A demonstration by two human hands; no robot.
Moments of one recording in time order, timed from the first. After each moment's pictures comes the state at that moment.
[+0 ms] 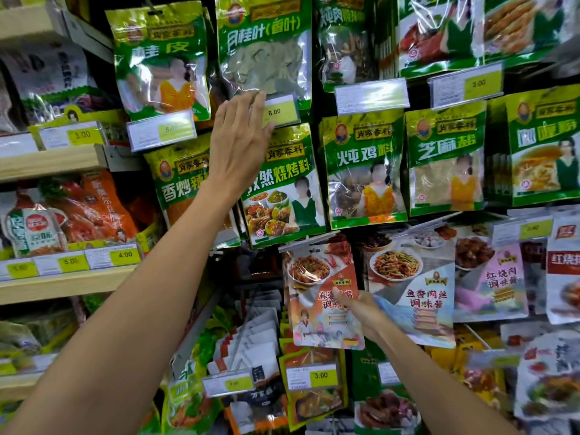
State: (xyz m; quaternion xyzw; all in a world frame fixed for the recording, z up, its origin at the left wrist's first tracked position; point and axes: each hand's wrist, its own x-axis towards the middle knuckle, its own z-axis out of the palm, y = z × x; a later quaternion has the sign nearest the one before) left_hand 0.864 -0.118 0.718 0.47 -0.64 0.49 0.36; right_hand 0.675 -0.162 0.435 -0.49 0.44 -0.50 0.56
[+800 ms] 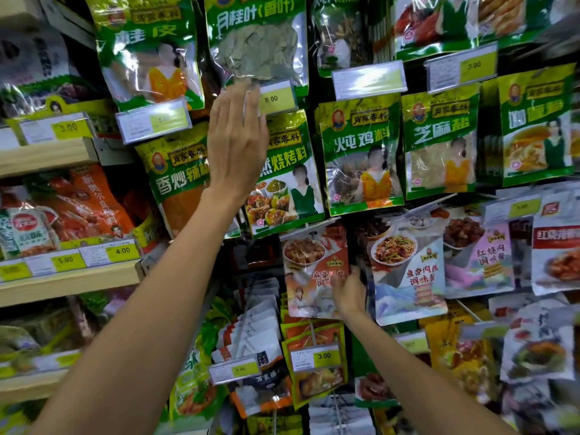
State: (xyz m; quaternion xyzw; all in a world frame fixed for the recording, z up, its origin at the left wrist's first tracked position) left_hand 0.861 -0.108 0.698 0.38 -0.61 0.51 0.46; right_hand 0.713 -0.151 0.438 -0.51 0.62 -0.54 0.26
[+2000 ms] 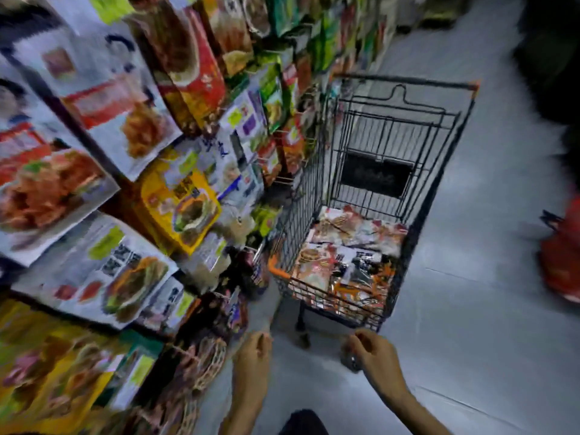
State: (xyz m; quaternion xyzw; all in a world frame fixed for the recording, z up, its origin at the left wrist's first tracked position) left_hand 0.336 0.057 0.190 0.42 -0.79 -0.46 0.05; right_hand 0.231 0.242 0.186 -0.08 0.86 -0.45 0.22
